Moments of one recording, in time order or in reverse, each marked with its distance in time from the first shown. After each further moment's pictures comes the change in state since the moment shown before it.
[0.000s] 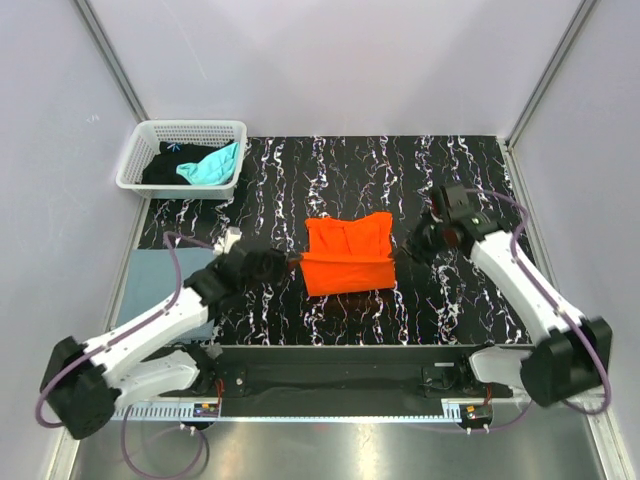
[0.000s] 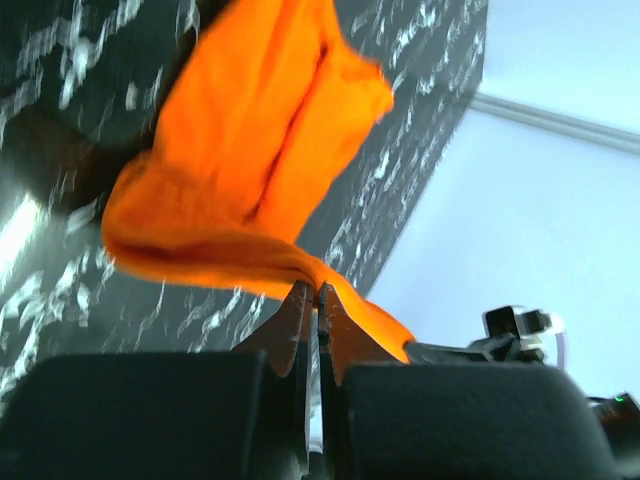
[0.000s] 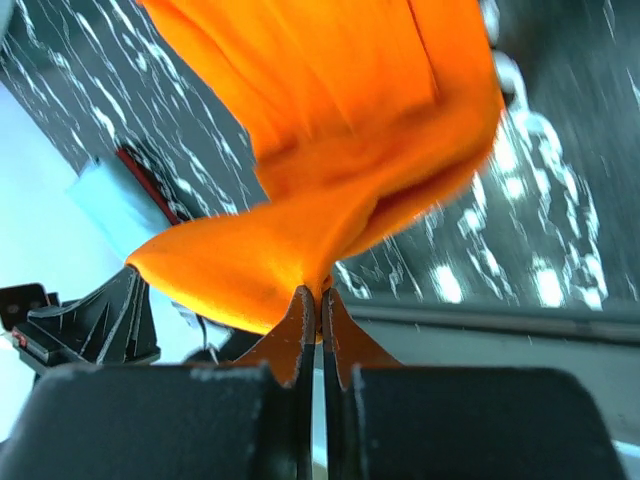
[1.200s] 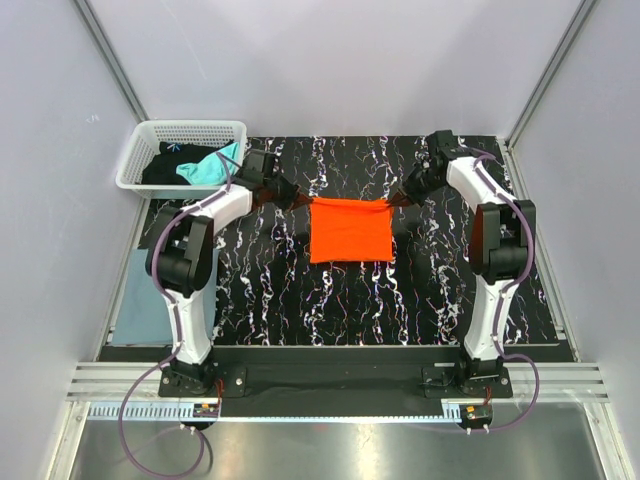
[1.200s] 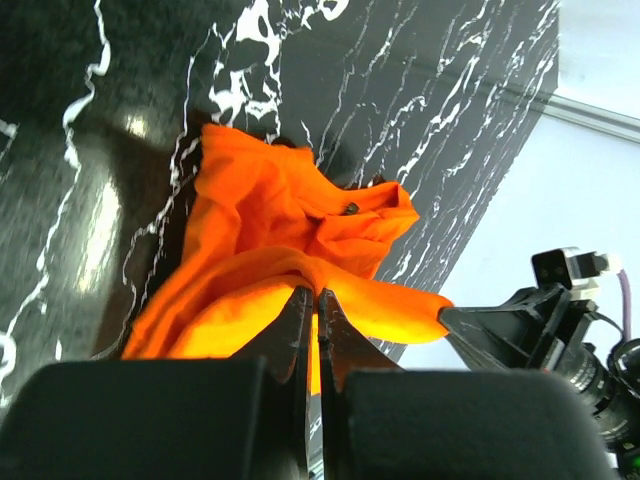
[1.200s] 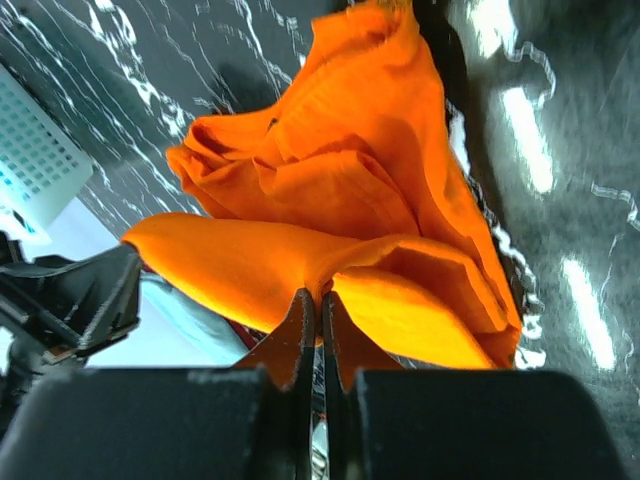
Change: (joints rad) left arm 0.446 0.992 0.766 0.083 0.549 0.479; right arm -0.215 0.850 0.646 0.076 -0.179 -0.183
